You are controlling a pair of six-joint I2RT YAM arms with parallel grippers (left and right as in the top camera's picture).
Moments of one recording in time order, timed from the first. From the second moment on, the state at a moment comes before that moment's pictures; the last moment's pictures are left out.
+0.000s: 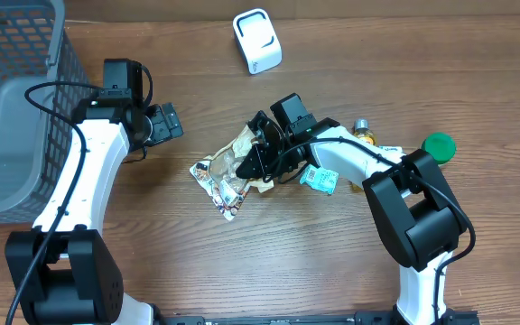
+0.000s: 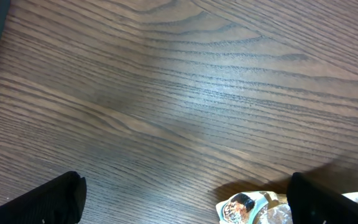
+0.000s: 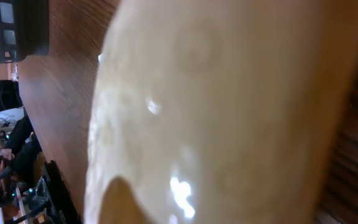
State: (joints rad) left arm 0.00 1.70 1.33 -0.83 -0.04 -0.39; right arm 0.52 2.08 1.31 -0.40 -0.72 0.31
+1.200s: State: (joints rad) left arm 0.00 1.70 1.33 -0.83 -0.04 -0.39; right arm 0.52 2.08 1.31 -0.40 -0.72 0.31
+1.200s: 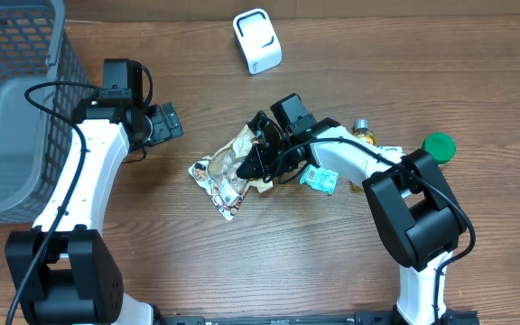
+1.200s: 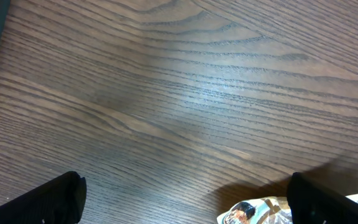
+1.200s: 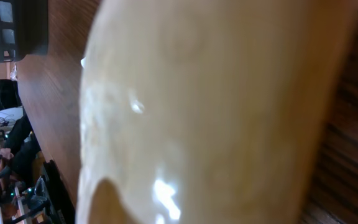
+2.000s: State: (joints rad) left arm 0.00 1.70 1.33 -0.83 -0.04 -0.39; right arm 0.52 2.08 1.31 -0.41 -0.70 0.31
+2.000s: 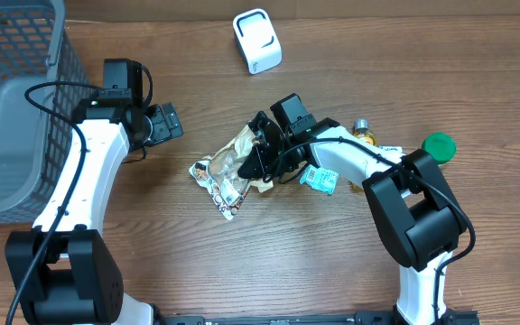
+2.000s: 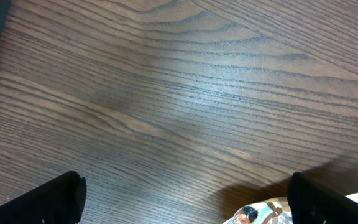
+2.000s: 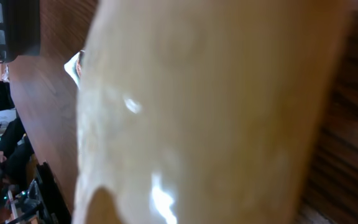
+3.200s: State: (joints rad) left arm 0.00 1.70 1.33 -0.83 -0.04 -0.39; right arm 0.51 1.89 1.43 -0.59 -0.74 0.23
